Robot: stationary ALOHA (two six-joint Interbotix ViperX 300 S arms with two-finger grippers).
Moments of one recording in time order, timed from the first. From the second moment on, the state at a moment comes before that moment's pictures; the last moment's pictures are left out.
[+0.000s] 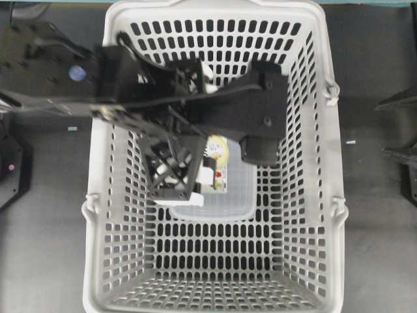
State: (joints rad) left arm -0.08 0.12 -0.42 0.04 1.45 -0.03; right arm 0.03 -1.14 1.13 0.00 0.07 0.01
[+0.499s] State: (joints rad) left arm -0.08 0.17 -0.44 0.04 1.49 -0.03; right arm 0.03 -1.15 1.13 0.00 0.07 0.01
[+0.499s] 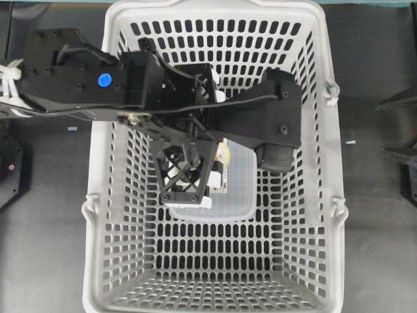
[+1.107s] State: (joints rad) left arm -0.08 0.18 -0.44 0.04 1.49 -0.03; right arm 0.03 -1.15 1.13 0.00 0.07 0.01
